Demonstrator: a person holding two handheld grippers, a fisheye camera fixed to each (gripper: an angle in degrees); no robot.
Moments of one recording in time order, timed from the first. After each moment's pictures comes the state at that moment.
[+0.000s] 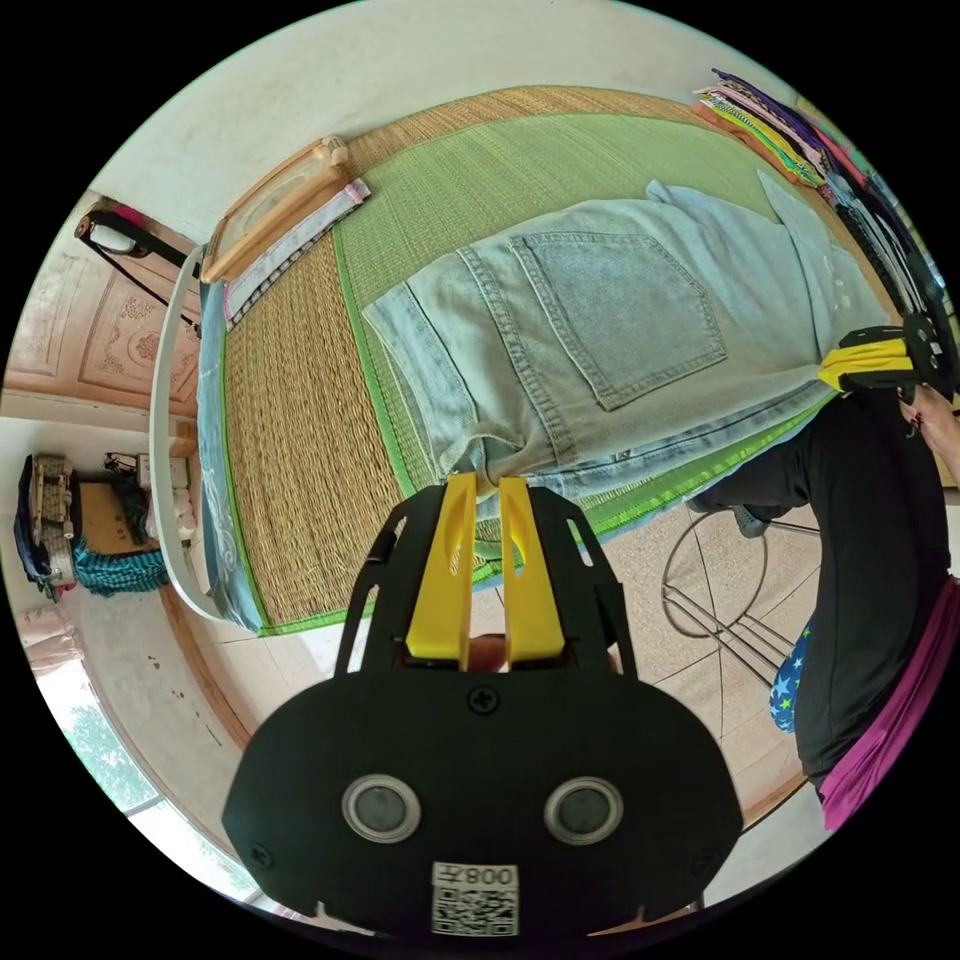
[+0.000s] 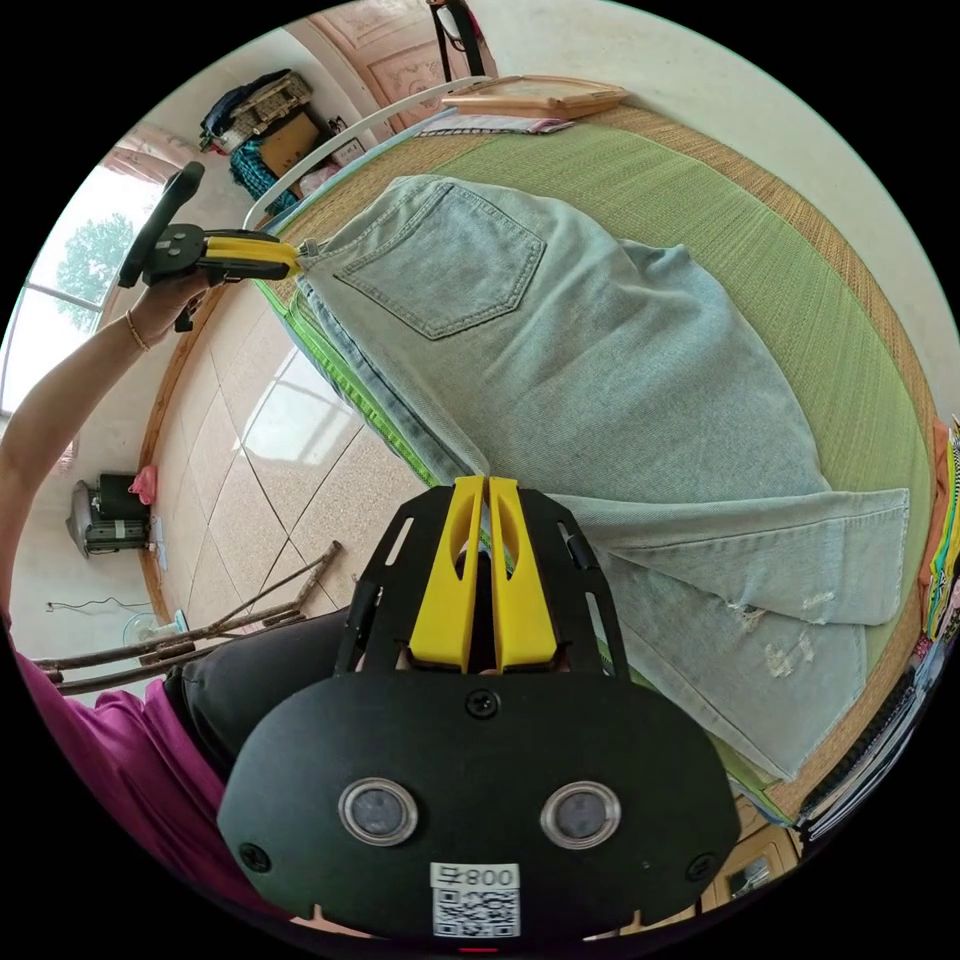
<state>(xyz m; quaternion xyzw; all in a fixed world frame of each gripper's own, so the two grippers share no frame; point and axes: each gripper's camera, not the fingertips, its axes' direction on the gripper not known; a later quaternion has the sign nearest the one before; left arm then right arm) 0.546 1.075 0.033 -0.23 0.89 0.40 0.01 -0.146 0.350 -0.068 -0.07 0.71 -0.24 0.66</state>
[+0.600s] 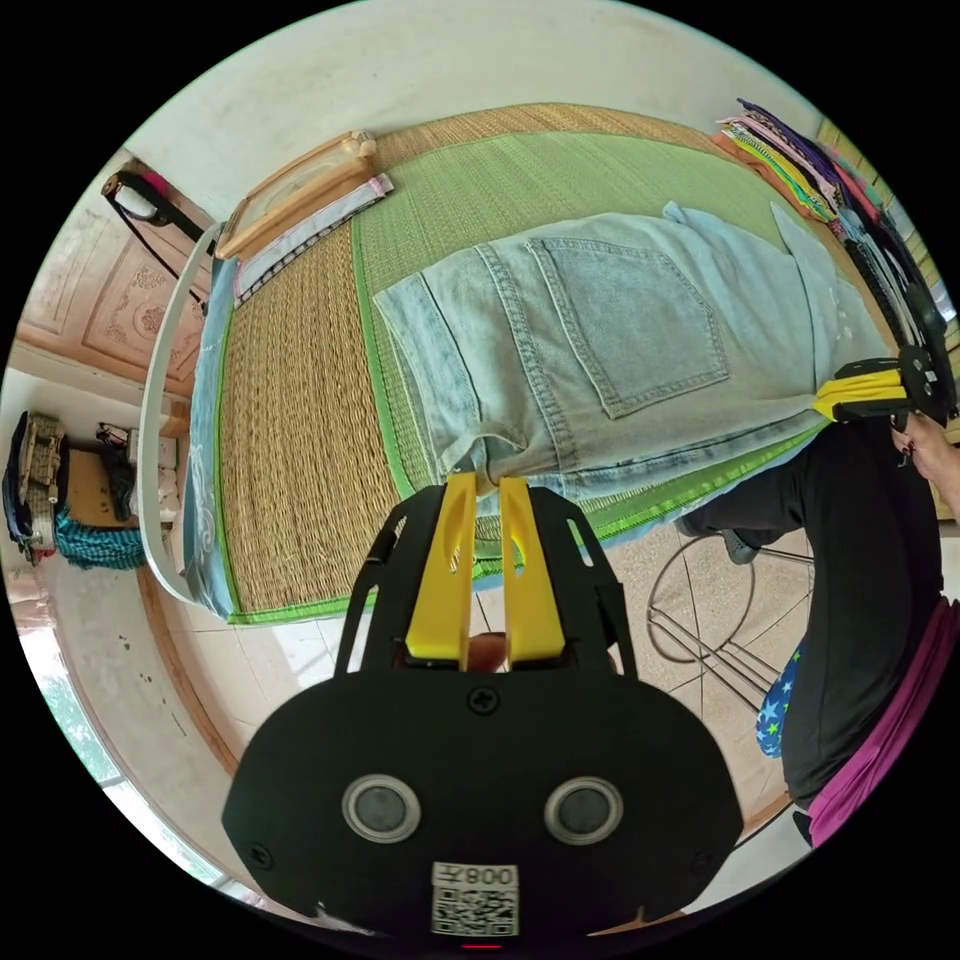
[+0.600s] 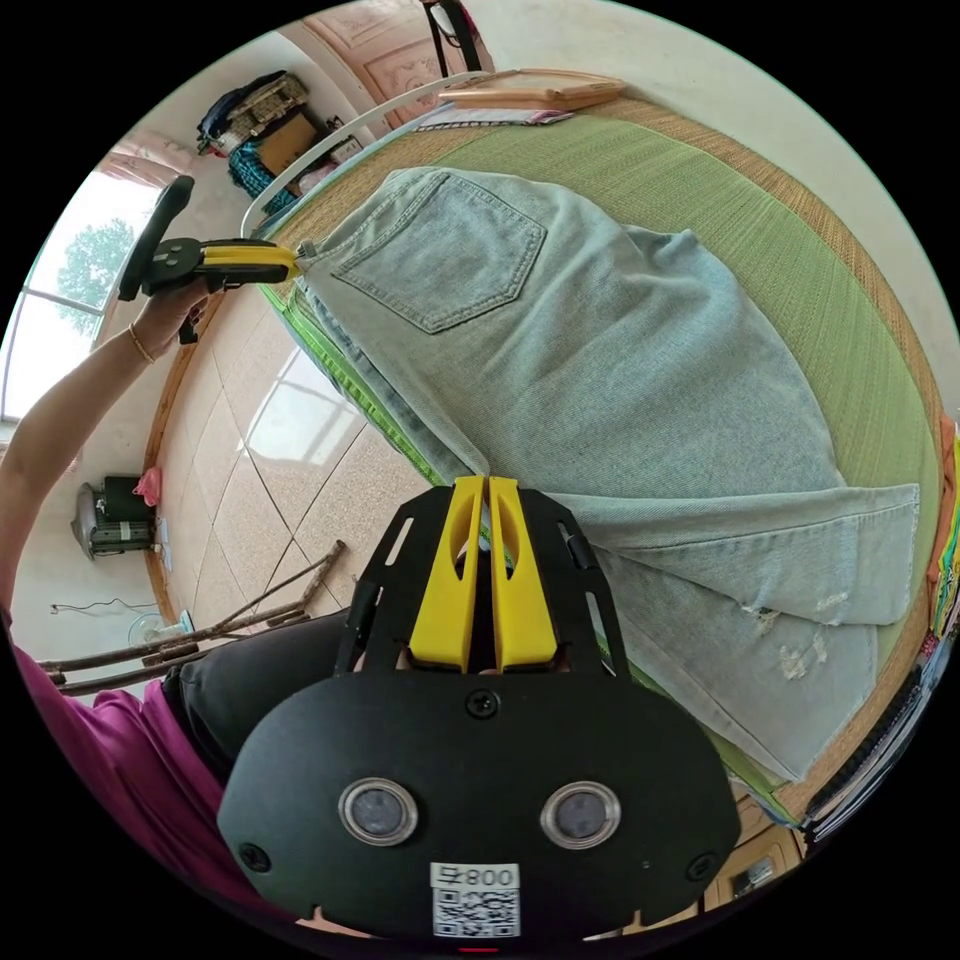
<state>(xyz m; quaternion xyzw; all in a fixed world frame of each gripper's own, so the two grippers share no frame) 0.521 1.115 0.082 -0.27 0.89 0.37 0.02 -0.128 0.359 -0.065 -0.07 0.70 -0.23 0.67</state>
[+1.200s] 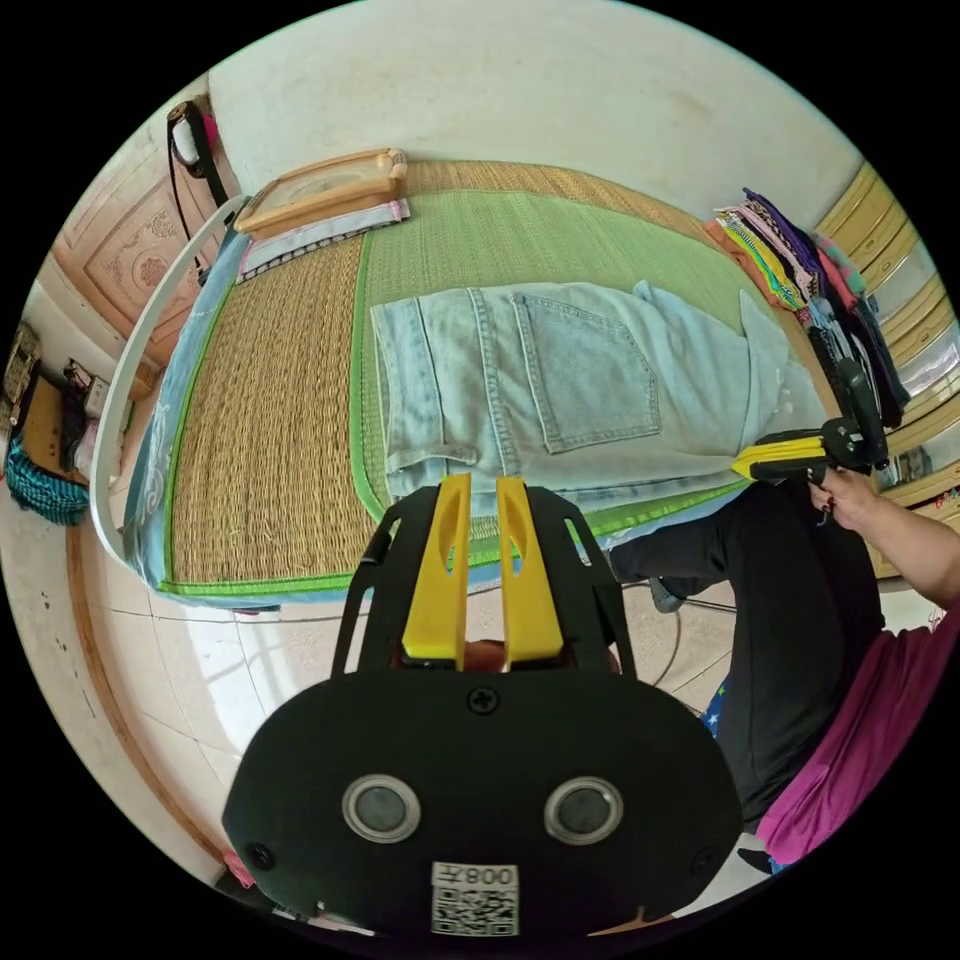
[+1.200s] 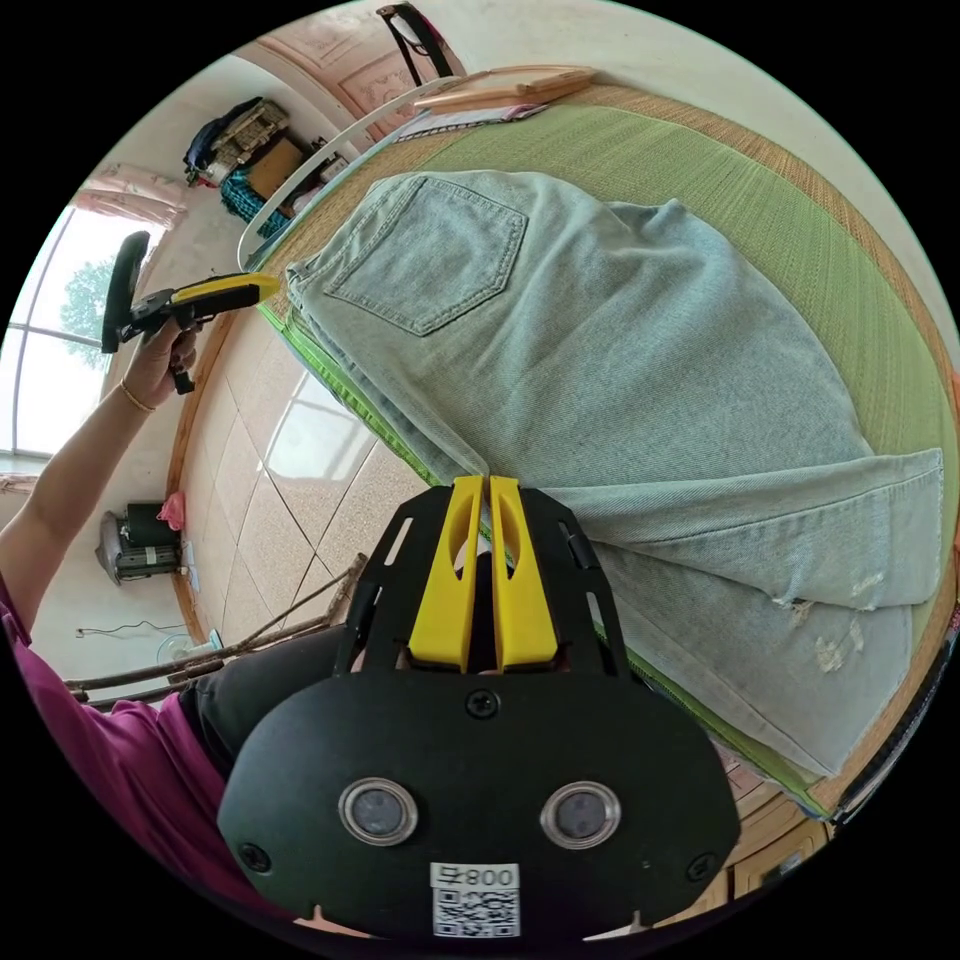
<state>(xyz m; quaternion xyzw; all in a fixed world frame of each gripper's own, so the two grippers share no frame) 0.500 1.125 0.135 -0.37 0.89 0.28 -0.02 -0.109 0.363 -0.088 -0.05 0.67 -0.21 0.71</state>
